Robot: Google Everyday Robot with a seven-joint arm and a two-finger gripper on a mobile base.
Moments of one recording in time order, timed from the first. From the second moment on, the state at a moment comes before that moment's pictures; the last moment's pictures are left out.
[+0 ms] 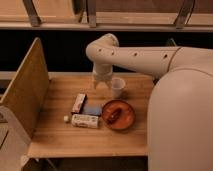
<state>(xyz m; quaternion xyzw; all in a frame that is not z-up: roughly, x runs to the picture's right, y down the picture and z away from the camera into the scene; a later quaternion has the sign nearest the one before) -0.016 -0.013 0.750 -0.19 0.19 0.72 0.64</state>
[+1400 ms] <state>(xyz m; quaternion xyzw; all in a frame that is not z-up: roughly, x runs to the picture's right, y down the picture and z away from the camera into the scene) -0.086 0.038 0.815 -0.27 0.25 0.66 0.65</state>
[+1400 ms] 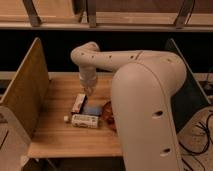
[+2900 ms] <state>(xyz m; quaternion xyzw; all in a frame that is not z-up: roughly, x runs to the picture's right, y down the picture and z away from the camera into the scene) -0.119 0.090 0.951 -0.31 0.21 0.62 0.68</state>
